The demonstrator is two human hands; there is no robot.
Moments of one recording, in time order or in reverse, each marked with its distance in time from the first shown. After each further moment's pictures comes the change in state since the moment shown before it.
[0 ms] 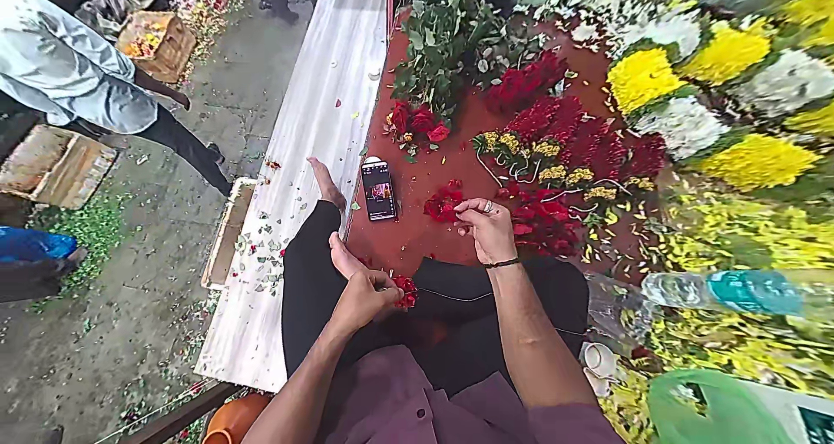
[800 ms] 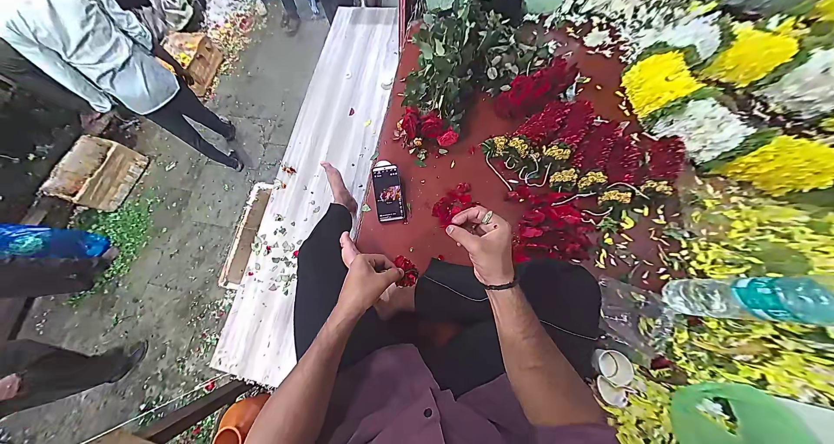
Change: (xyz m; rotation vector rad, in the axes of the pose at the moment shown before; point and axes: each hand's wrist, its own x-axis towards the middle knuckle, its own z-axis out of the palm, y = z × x) left_hand 0.008 0.014 -0.010 0.052 0.197 -0.013; right_hand -0.038 -0.018 0.028 -0.060 -0.032 -0.254
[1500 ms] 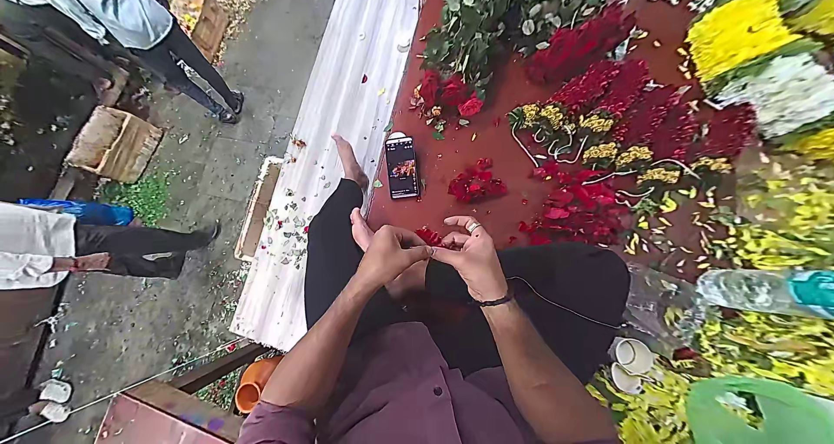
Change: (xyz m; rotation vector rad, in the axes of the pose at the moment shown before) left_hand 0.006 0.018 0.008 -0.007 -0.114 0.057; right_hand -0.057 -0.001 0.034 0.055 -0.102 0.424
